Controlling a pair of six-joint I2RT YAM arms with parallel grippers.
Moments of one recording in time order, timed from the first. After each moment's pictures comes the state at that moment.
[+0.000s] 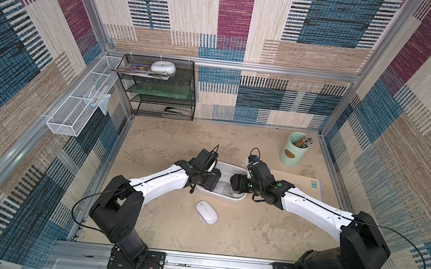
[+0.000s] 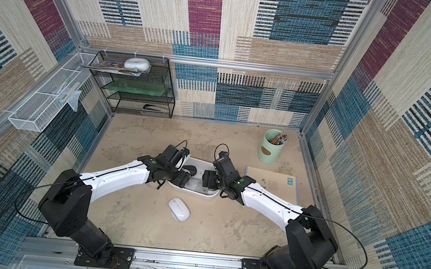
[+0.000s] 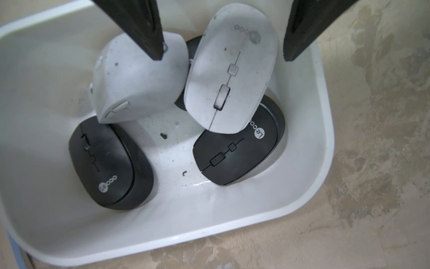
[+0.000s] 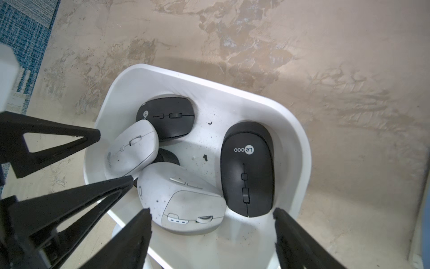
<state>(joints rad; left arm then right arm) -0.61 1.62 1.07 -0.48 -0.05 -0.13 0.73 1.46 0.90 -0.25 0.06 0.59</state>
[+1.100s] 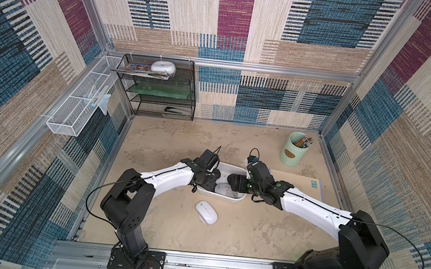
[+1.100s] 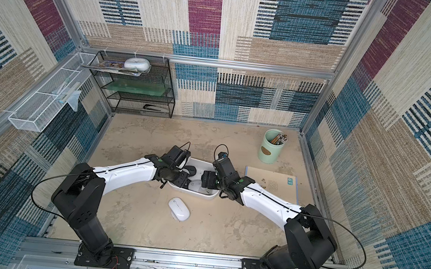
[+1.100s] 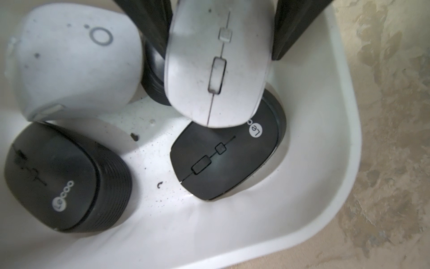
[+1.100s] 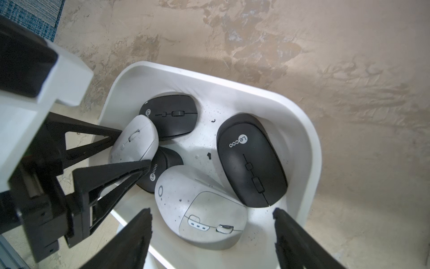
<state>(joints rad) -0.60 1.72 1.11 -0.51 -0.08 -0.15 0.72 1.47 0.89 -0.23 0.04 0.60</state>
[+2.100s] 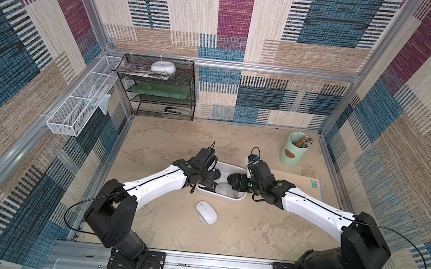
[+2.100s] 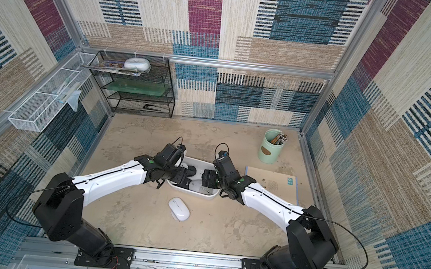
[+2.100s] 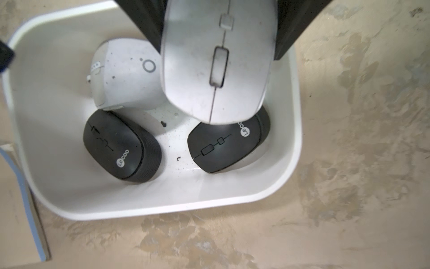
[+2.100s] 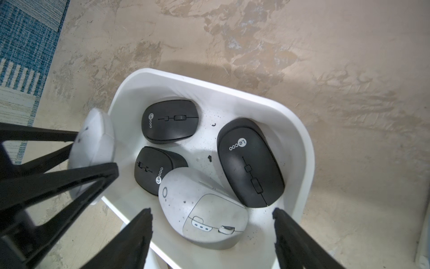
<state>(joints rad) -0.62 1.54 1.08 -0.52 -0.13 -0.29 0.73 1.45 0.91 -0.25 0.05 0.59</state>
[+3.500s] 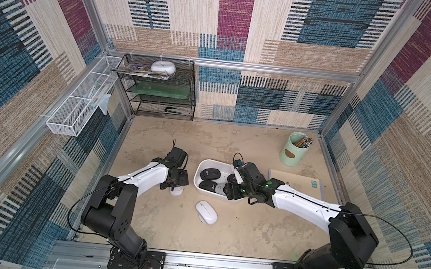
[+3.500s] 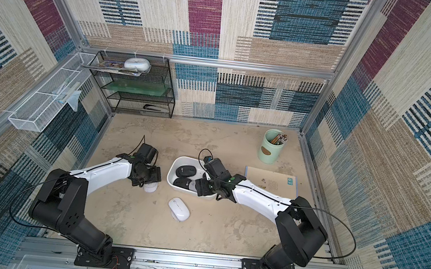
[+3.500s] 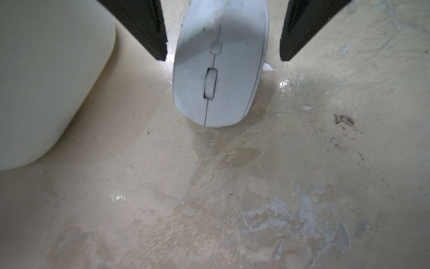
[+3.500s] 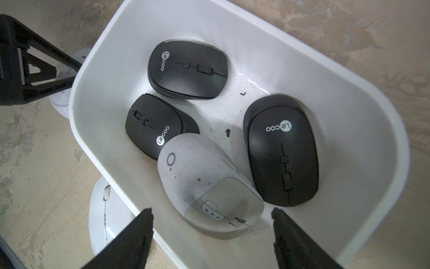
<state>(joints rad) -0.28 1.59 0.92 -0.58 -0.08 -0.56 0.79 1.57 0.97 -0.33 0.00 0.35</state>
